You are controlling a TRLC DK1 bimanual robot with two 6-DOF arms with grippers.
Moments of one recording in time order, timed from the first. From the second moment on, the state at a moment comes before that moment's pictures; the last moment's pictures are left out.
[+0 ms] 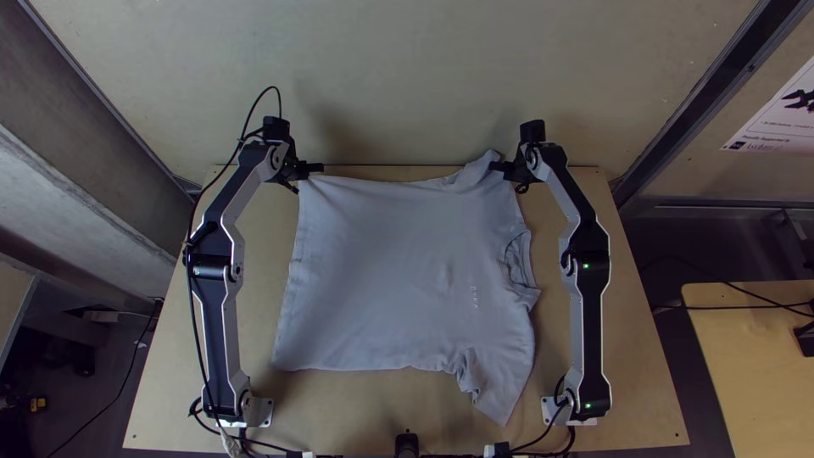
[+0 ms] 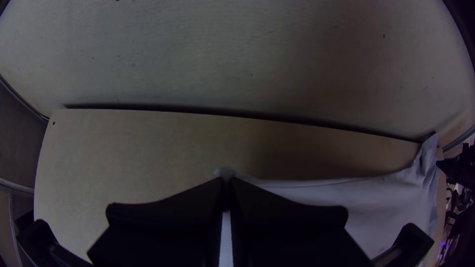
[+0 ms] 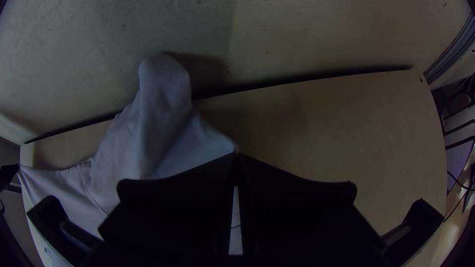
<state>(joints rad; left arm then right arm) -0.06 2.30 2.21 -0.73 -0.06 -0.15 0.13 2.52 2.35 -0.79 0.03 0.28</state>
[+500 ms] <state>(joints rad) -0.02 2.23 2.12 -0.78 -0.01 -0.16 0.13 2.41 2.32 -0.93 0.03 0.26</state>
